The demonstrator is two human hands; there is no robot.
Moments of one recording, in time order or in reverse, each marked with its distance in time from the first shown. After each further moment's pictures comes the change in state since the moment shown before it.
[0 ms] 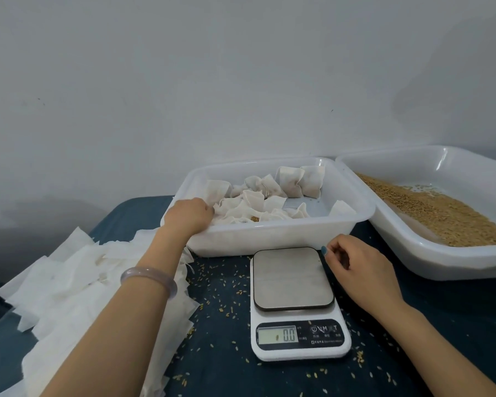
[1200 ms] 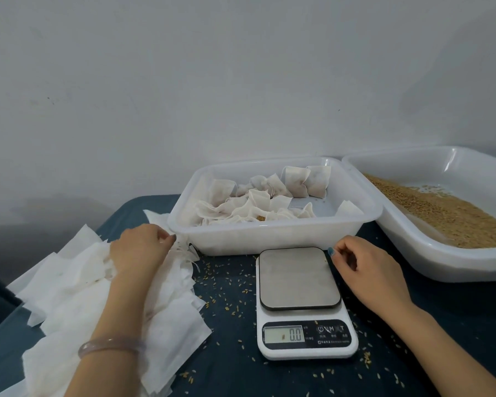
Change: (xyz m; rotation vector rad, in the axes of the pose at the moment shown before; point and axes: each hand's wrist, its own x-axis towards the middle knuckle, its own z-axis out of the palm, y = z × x) left_hand -0.065 -0.073 0.004 0.052 0.274 -0.232; right_hand 0.001 0.000 0.000 -0.032 -0.014 0.019
